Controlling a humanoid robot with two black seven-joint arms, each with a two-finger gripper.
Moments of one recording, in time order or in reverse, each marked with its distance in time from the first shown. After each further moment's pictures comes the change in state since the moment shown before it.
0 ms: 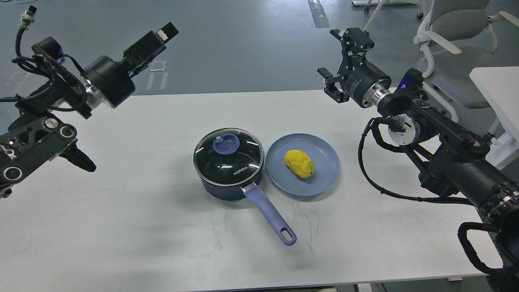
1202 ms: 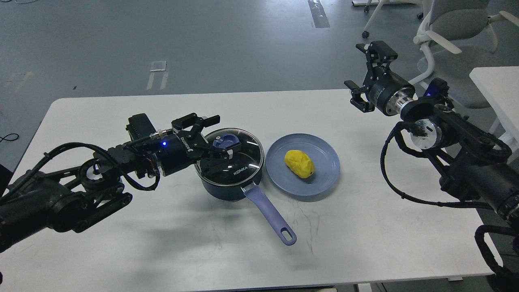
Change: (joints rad) left arm 0.003 -0.183 0.337 0.151 0.640 0.332 0.000; right arm -0.014 -0.063 -0.013 -0.070 0.012 0.009 -0.040
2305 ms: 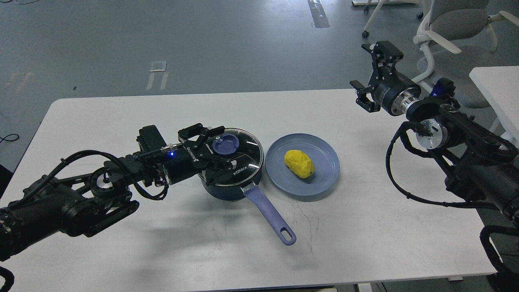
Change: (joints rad) left arm 0.001 -0.055 0.076 0.092 0.001 0.070 0.000; right arm -0.004 -0.023 0.000 -0.001 0.000 0.001 0.000
